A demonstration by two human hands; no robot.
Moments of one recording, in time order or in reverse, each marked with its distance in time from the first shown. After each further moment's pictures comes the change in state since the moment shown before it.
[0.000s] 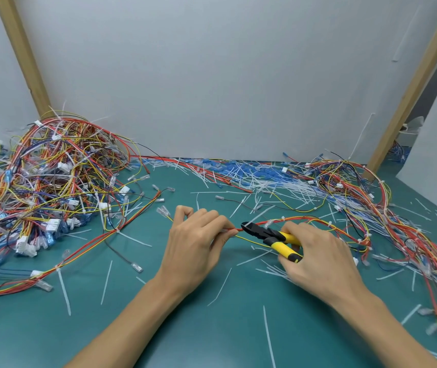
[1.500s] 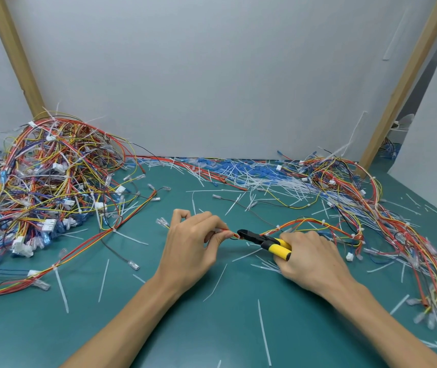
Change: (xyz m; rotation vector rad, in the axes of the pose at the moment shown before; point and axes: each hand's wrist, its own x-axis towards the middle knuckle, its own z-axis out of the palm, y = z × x) left_hand -0.007 -0.002 0.009 -0.188 -0.059 -0.129; right_hand 0.005 0.011 0.013 -0.085 -0.210 0.075
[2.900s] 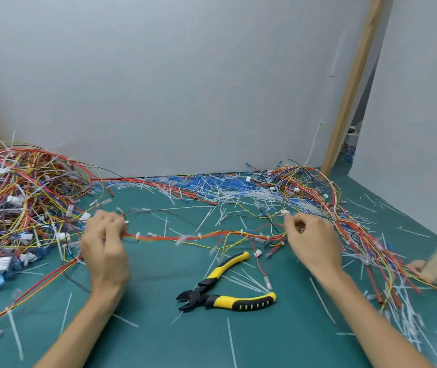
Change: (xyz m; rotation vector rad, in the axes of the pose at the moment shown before) left_hand 0.019 -0.032 -0.034 -0.317 0.461 -0.394; right_hand 0.019 0.061 -0.011 0.387 0.429 0.385
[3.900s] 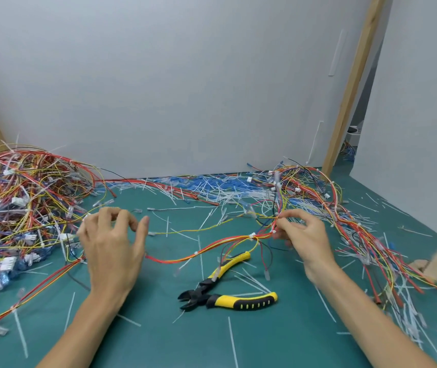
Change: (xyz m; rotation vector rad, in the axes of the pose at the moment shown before) left_hand 0.000 -0.014 -0.002 0.750 -0.030 0.294; right_hand -0.008 -0.023 0.003 0.812 -0.194 0.305
